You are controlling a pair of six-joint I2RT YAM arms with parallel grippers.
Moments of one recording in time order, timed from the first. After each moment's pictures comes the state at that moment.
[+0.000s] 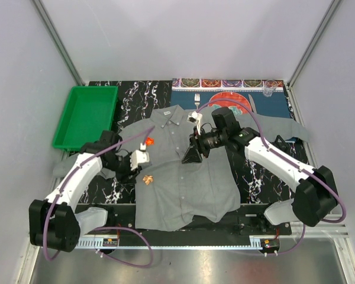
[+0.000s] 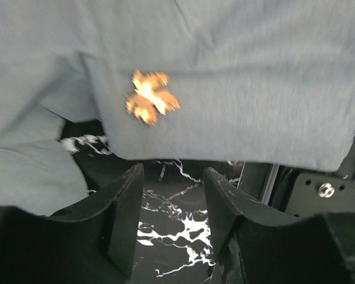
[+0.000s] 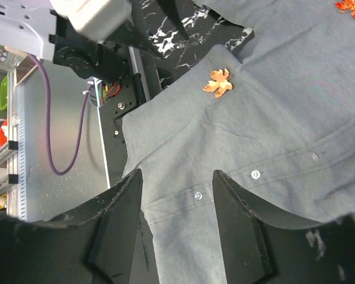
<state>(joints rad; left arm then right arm) -0.17 1.14 0.85 -1.04 0.66 1.05 0.62 1.40 1.07 -0.32 -0.87 0.07</state>
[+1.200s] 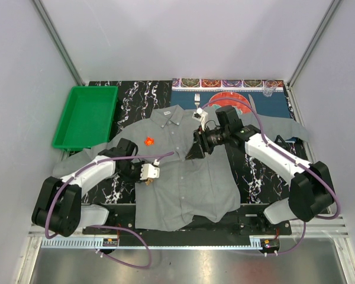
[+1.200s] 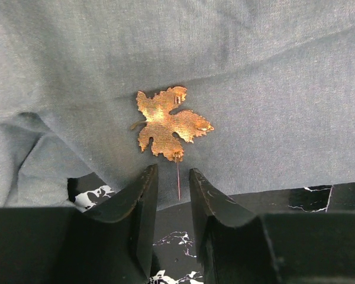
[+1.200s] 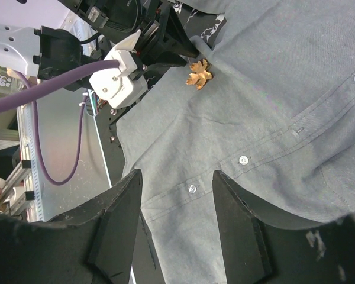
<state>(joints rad) -0.34 1.27 0.61 -0.66 0.46 1.24 0.54 1.44 1.06 -0.34 -0.86 0.13</state>
